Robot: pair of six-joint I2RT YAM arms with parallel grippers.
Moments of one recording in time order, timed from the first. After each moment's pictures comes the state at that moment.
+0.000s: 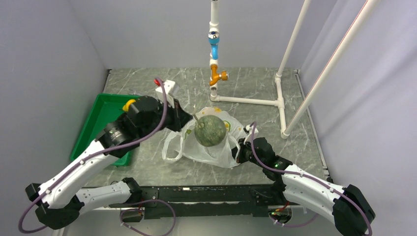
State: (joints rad) left arm -0.88 0.98 1.20 -0.55 -0.05 -0.46; right arm 0.71 0.80 0.20 0.11 -0.06 0.53
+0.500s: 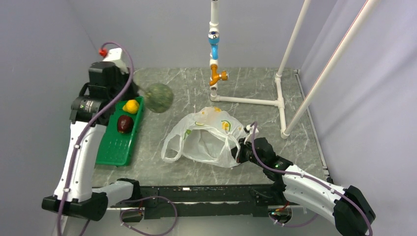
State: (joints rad) left arm -0.25 1.15 1.59 -0.89 -0.04 -0.28; right arm 0.71 0.78 0.20 0.11 -0.06 0.53
